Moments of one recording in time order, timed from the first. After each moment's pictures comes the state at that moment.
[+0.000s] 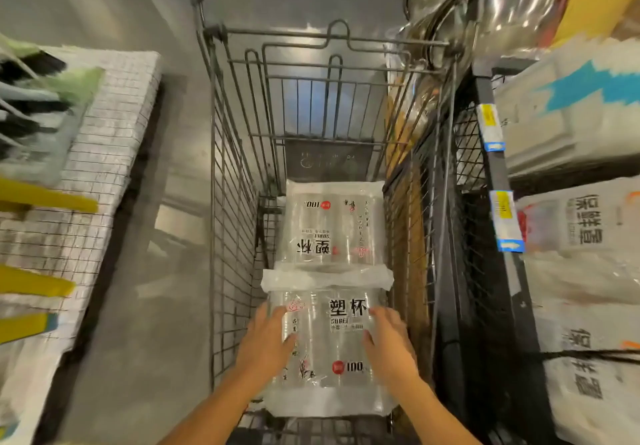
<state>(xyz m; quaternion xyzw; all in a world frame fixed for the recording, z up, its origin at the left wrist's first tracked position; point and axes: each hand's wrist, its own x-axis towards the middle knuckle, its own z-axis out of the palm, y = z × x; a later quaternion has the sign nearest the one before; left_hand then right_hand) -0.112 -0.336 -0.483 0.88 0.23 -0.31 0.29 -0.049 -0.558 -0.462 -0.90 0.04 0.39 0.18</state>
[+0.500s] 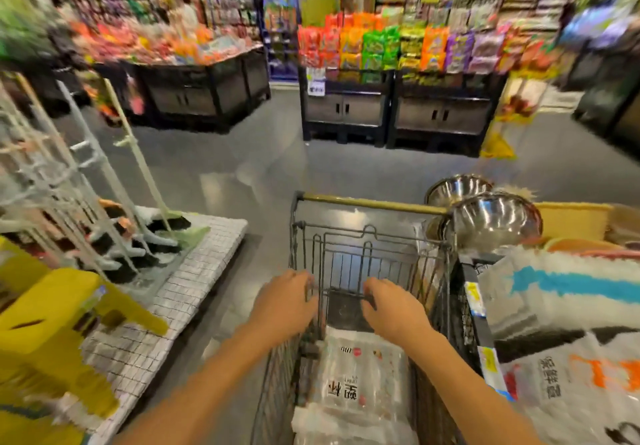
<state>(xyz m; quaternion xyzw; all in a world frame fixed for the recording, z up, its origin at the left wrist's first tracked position) 0.000 -0.281 -0.161 0.97 0.15 0.02 0.21 0.098 -0.470 -0.173 -0.94 -0.28 0.13 0.11</state>
